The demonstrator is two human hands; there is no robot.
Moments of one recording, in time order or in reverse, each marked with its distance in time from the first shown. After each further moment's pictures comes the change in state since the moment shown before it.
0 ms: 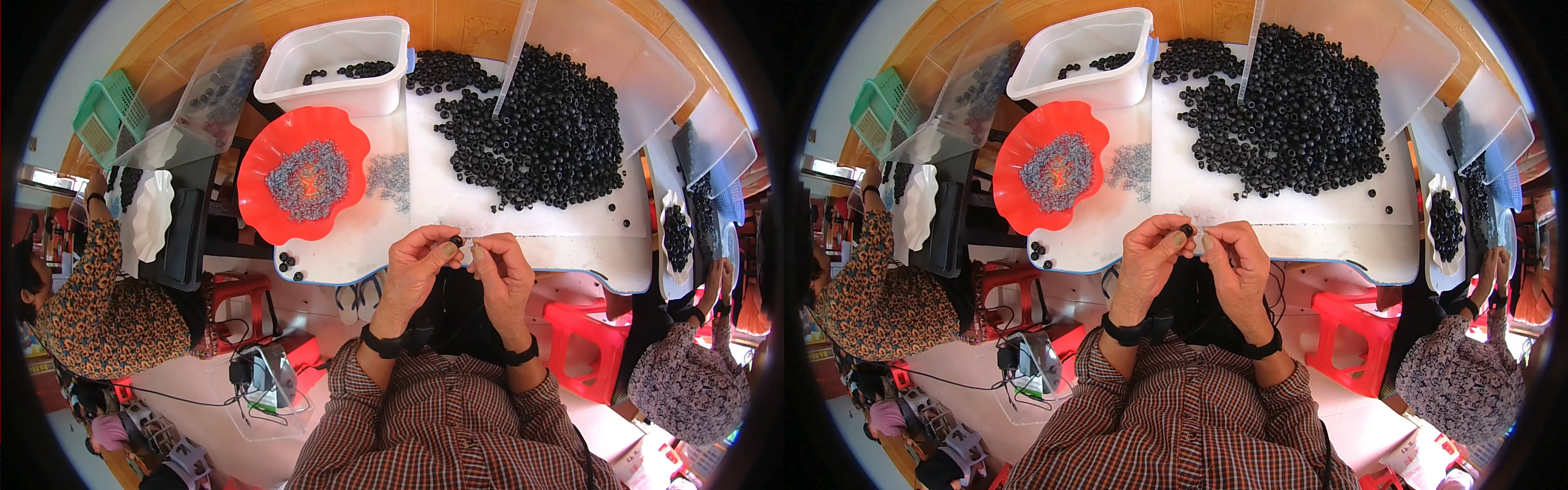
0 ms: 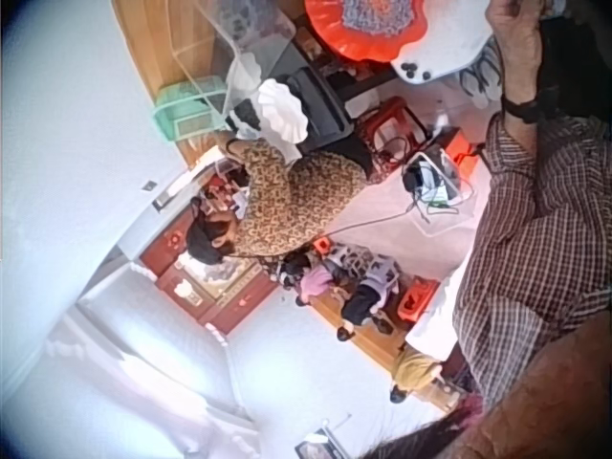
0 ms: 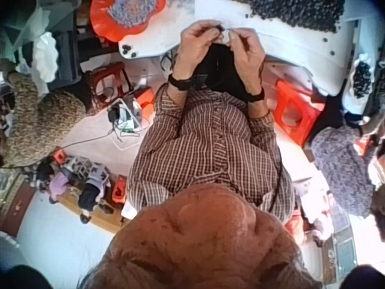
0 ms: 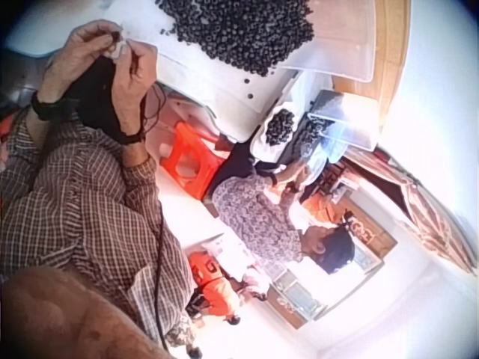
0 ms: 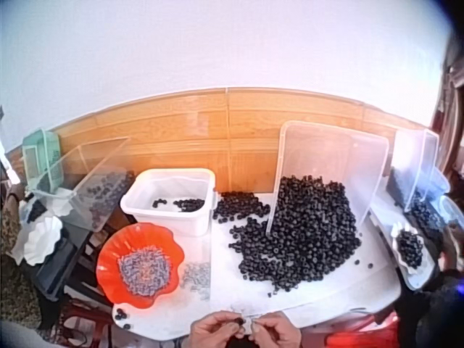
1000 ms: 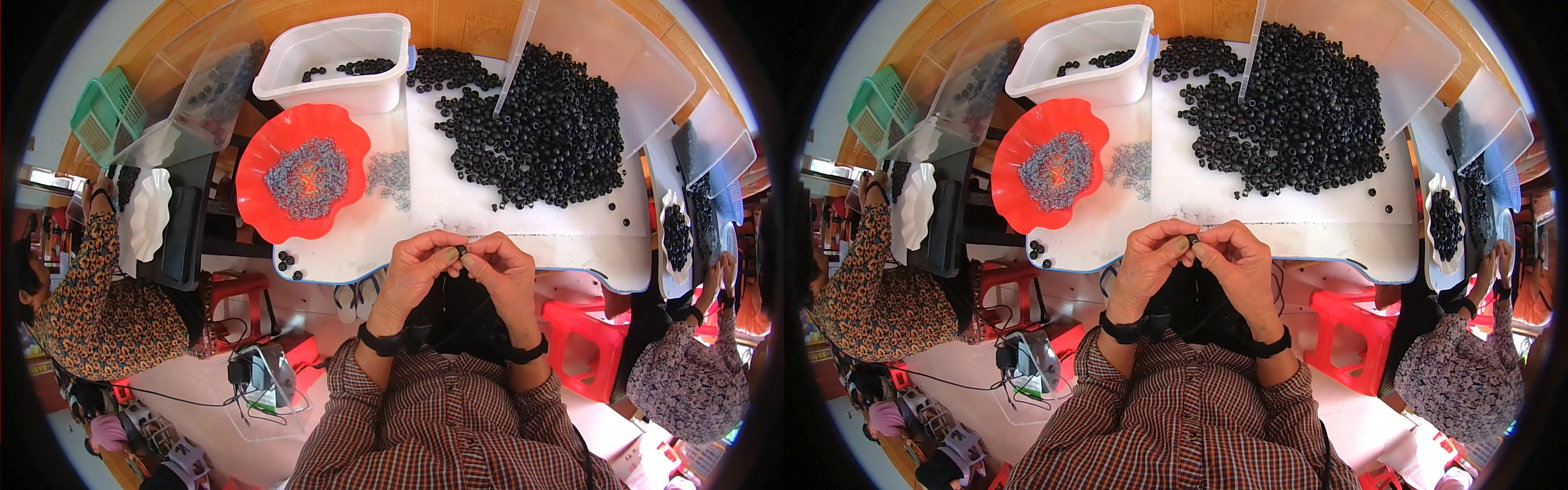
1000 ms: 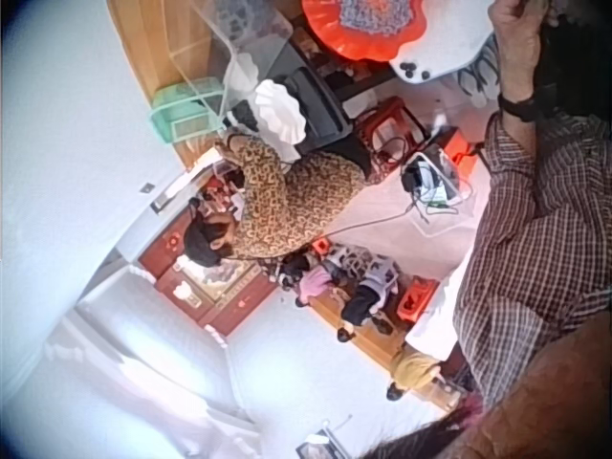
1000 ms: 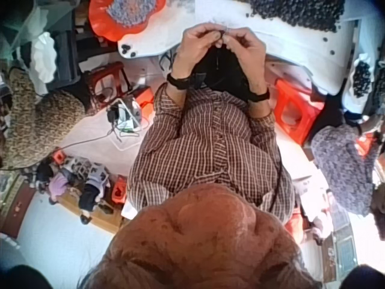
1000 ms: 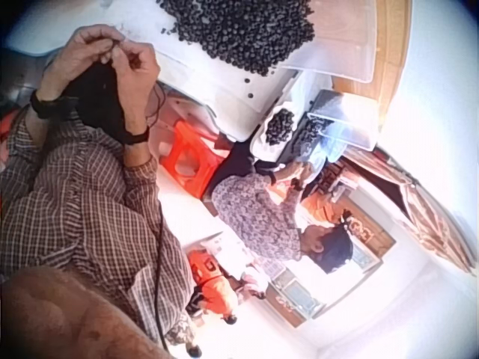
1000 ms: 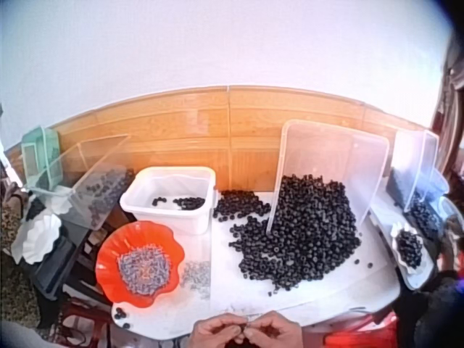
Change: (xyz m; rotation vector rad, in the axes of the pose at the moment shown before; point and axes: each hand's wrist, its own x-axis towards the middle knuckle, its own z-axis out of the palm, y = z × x) left_hand 0.000 0.003 -0.009 0.110 -0.118 -0.102; right_hand 0.007 -0.005 -0.008 0.149 -0.148 0.234
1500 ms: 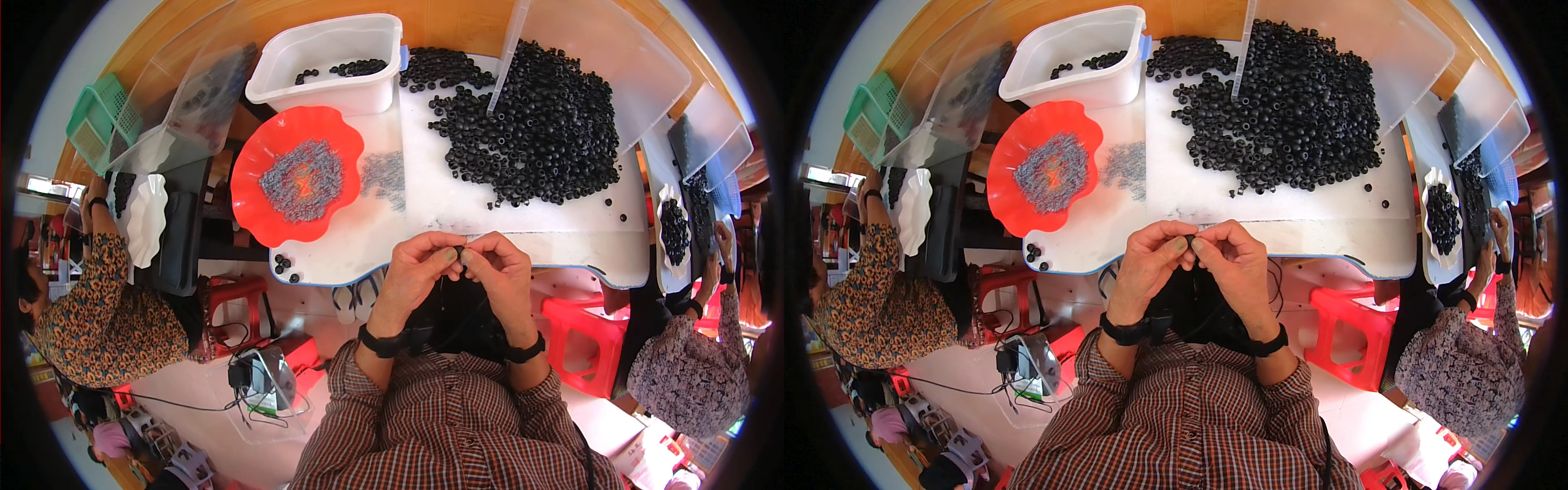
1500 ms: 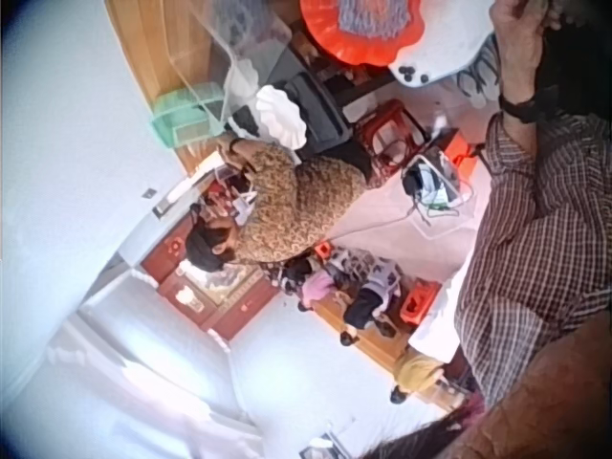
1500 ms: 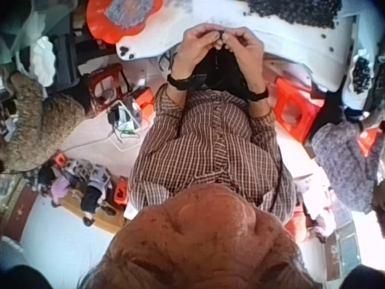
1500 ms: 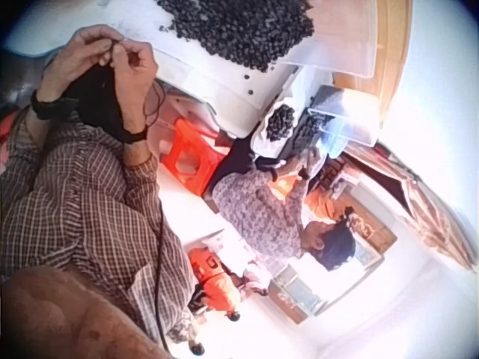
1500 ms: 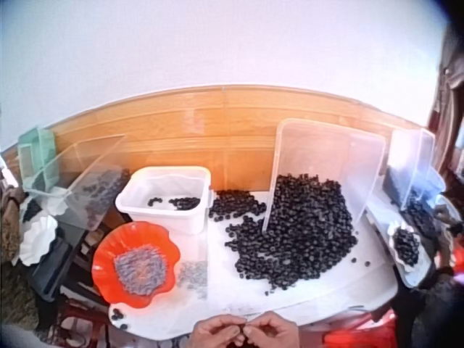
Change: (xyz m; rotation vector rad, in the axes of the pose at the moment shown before) left_hand 0.002 -0.008 0.002 -0.163 0.005 -0.046; right_hand -0.002 -0.001 0.002 -0.013 0.101 0.070
